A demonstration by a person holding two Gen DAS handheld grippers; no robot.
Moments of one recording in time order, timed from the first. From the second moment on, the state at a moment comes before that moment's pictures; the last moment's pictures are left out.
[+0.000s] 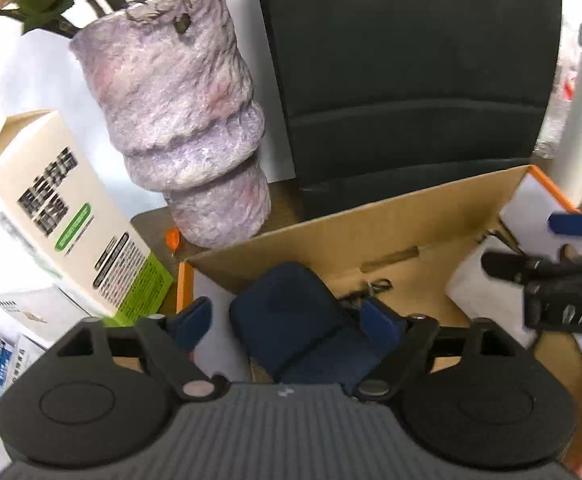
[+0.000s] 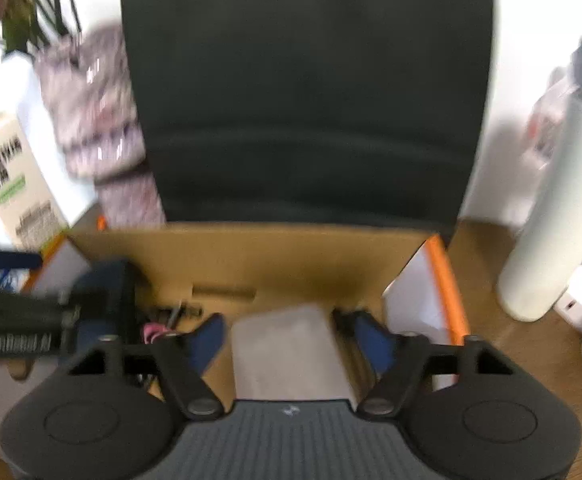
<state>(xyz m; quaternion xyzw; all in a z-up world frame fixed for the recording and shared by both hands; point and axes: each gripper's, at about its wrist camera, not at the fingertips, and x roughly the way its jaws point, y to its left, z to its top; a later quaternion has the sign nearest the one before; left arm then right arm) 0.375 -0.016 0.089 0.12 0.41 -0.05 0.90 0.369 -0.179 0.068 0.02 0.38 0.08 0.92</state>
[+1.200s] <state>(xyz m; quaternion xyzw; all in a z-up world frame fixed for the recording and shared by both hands) -0.049 0.021 0.027 -0.04 0.25 -0.03 0.97 -0.061 -0.172 0.040 -0.05 0.24 0.10 0.96</state>
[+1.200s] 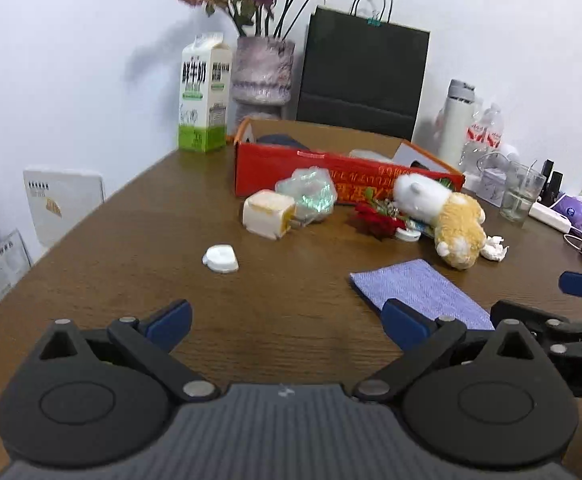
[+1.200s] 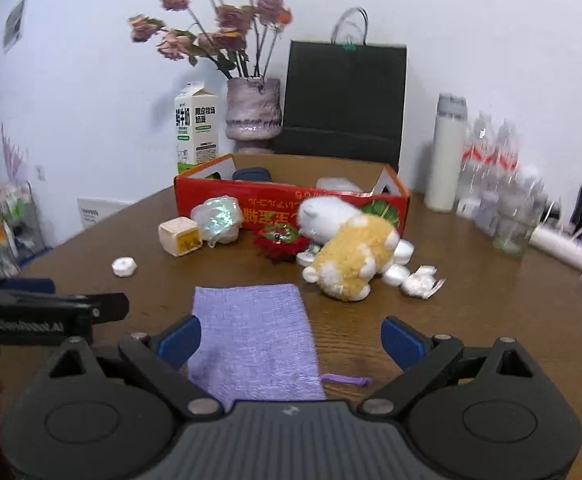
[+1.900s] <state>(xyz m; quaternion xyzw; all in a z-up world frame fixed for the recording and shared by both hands) 0.086 0.020 0.041 0.06 0.26 -0.07 0.96 0.059 -0.189 0.036 0.03 0.28 0.05 0.96</state>
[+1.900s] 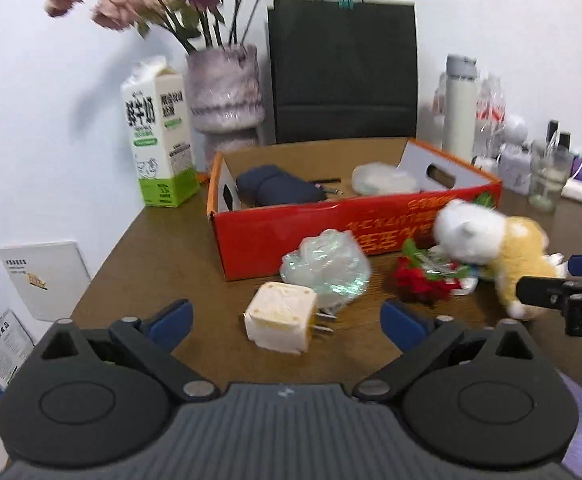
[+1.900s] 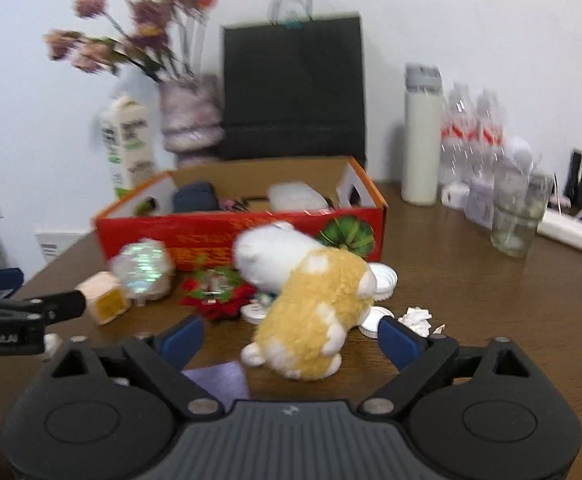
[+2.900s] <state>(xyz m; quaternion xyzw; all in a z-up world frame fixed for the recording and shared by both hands) 0.108 0.042 0.033 -0.03 0.34 -0.08 0.94 0.048 -0.200 0.026 0.06 0.23 0.01 0.97</state>
